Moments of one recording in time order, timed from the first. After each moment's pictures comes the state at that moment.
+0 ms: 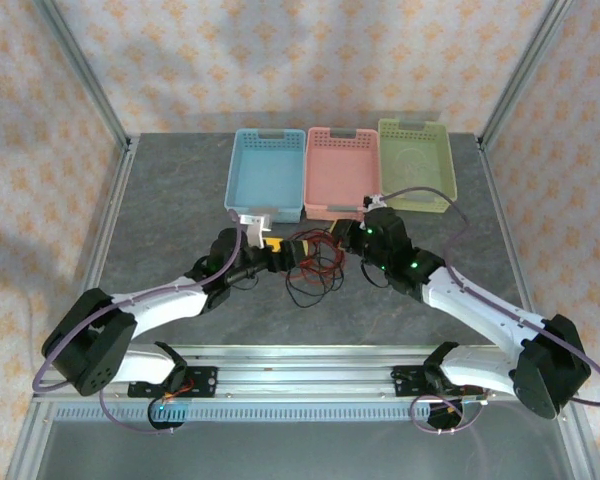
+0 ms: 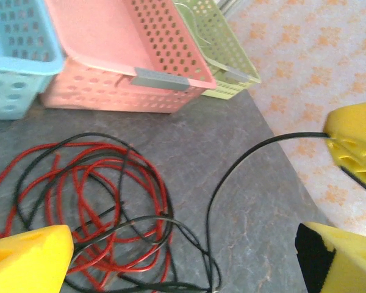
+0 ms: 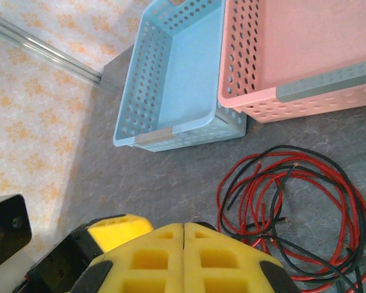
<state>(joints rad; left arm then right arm) -0.58 1.34 0.52 0.49 0.26 -0.66 0.66 1.15 0.77 -0.09 0.00 0.88</state>
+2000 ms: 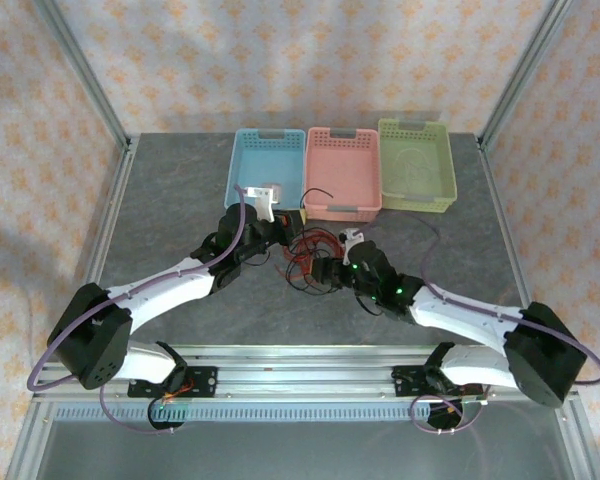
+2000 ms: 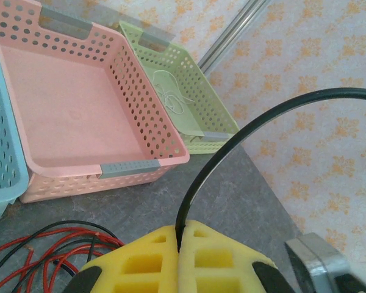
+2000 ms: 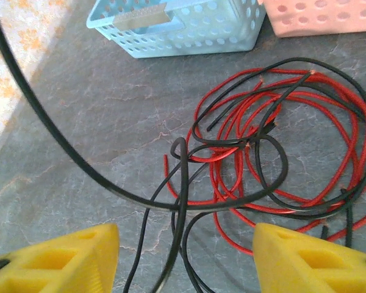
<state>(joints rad) -0.60 1.36 0.76 0.38 0.15 -0.62 0.81 1.21 0.56 0.09 0.02 0.67</state>
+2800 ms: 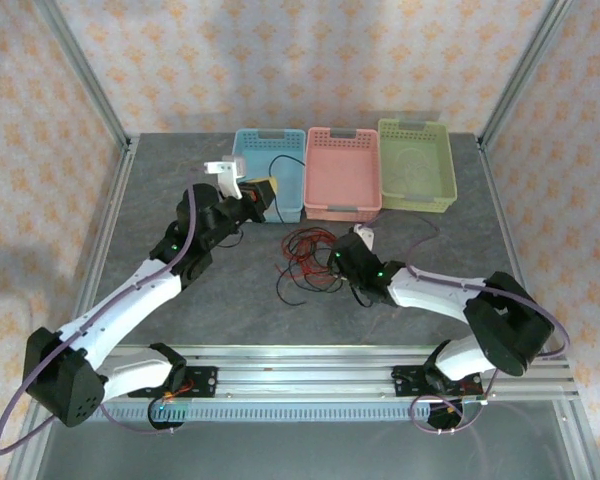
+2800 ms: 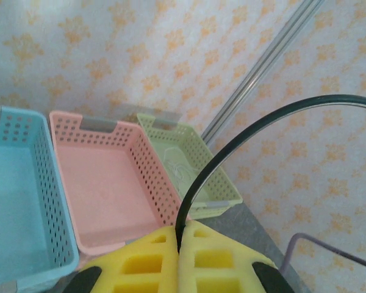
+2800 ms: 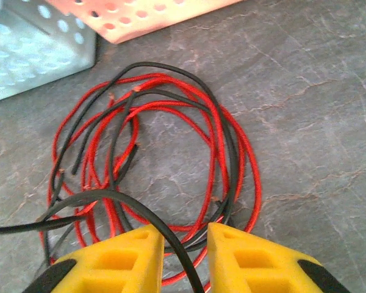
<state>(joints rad) -0.48 1.13 0.91 0.14 0.13 -0.54 0.76 1.43 0.66 -0.05 0.25 0.90</state>
